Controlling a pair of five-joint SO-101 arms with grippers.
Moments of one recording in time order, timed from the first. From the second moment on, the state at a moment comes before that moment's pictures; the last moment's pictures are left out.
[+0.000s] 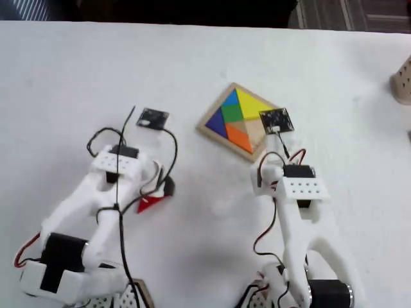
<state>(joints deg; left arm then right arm) 6.5 -6.7 46.6 52.3 1.1 -4.1 -25.0 54.9 47.6 13.0</state>
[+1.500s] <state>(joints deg) 6.0 -3.2 43.9 52.4 0.6 -4.2 -25.0 55.8 45.6 13.1</state>
